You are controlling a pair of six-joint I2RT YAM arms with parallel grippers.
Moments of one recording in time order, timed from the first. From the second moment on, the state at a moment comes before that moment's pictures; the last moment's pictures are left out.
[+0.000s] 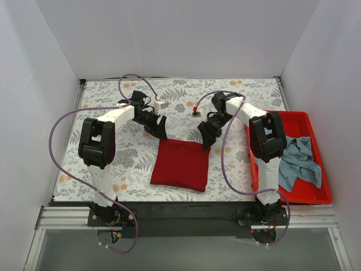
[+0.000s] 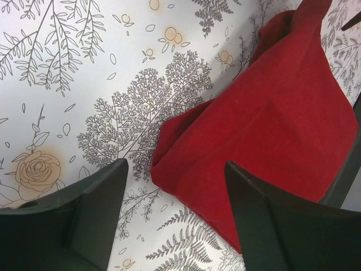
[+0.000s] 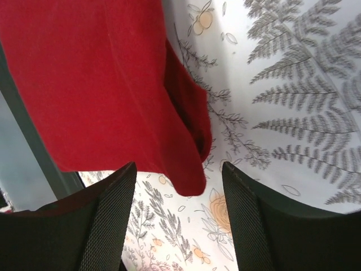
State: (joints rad) left arm -0.25 1.99 1.43 -0.69 0.77 0.37; right arm 0.39 2.11 1.64 -1.12 -0.73 -0.64
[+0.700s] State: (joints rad) left arm -0.21 1.99 1.38 -0.67 0.80 0.35; right arm 0.41 2.11 1.63 -1.14 -0.67 -0.68
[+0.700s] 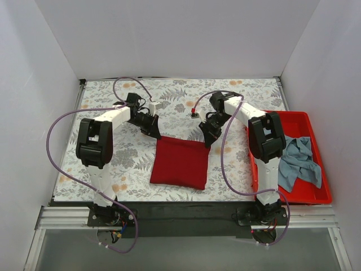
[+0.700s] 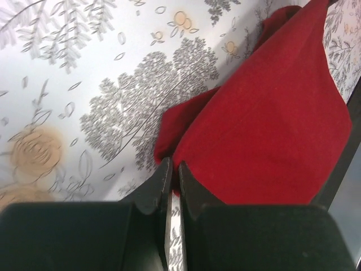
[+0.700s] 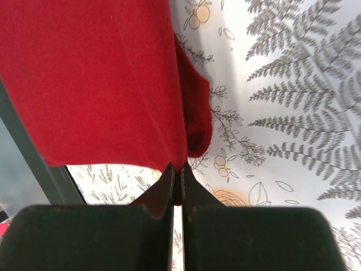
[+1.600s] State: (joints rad) left arm -0.13 2.04 1.42 -0.46 0.72 0.14; right arm 0.36 2.28 2.02 -1.01 -0.52 -0.49
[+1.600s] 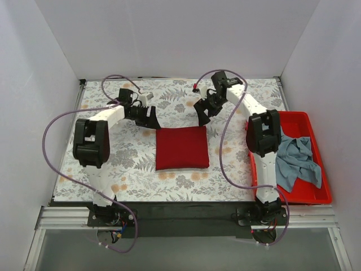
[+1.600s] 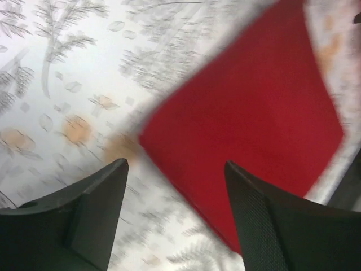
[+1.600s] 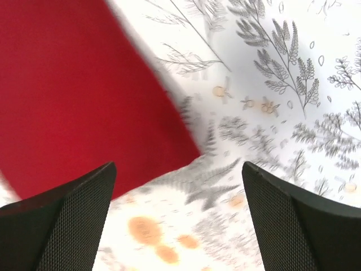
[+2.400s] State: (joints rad) left arm -0.45 1.71 0.67 0.31 0.92 -0.86; right arm 0.50 1.86 0.99 -0.33 -1.04 0.40
